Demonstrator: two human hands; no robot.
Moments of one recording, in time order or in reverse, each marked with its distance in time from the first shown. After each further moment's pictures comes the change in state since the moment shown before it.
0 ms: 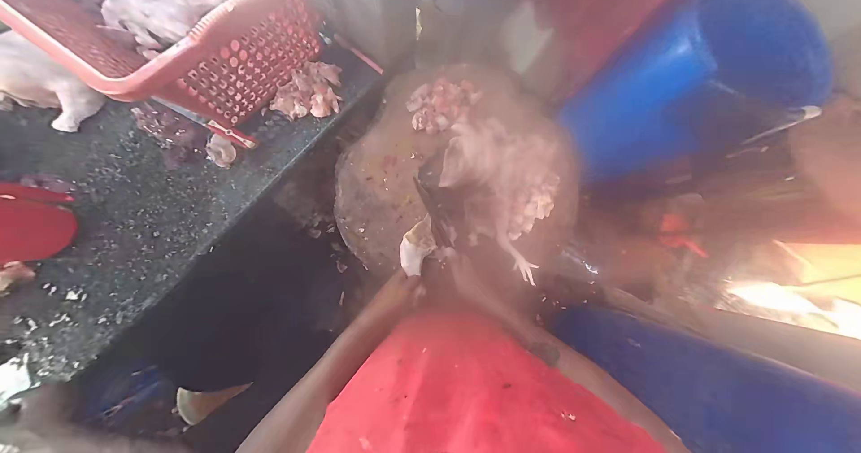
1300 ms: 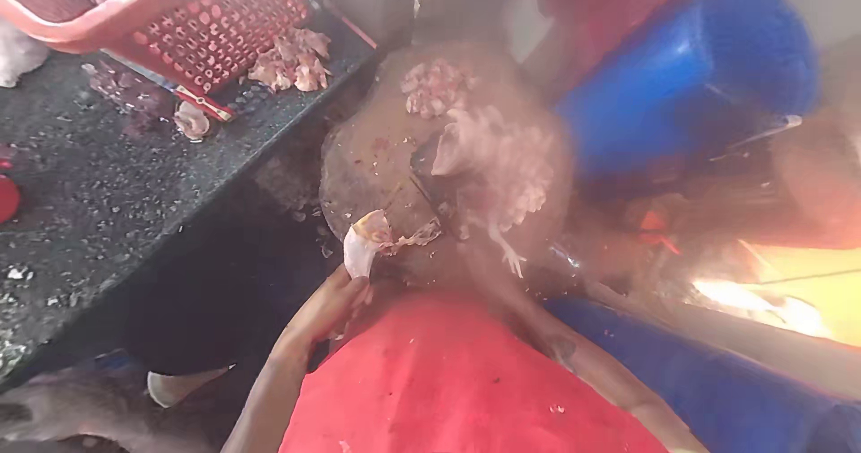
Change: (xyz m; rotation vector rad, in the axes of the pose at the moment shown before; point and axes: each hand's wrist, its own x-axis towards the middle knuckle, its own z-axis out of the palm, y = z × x) left_hand -0.073 0.021 -0.046 0.020 0.109 0.076; right_hand -0.012 0.033 -0.052 -0.259 0.043 -0.137
